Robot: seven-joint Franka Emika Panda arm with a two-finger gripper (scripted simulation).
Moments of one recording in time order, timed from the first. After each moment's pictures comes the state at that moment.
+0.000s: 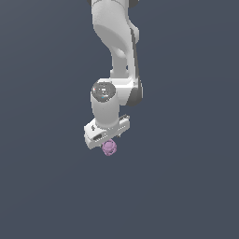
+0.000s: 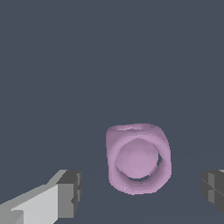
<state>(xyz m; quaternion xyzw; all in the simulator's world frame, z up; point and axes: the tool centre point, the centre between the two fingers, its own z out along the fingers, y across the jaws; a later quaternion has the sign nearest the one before) 0.026 -0.046 0.103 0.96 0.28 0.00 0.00</state>
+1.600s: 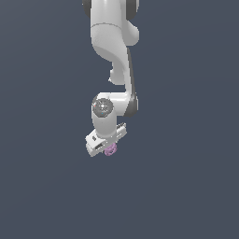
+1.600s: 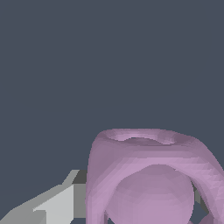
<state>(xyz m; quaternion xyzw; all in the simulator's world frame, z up) 0.028 -0.054 0.040 0.95 0.32 0.00 0.00</state>
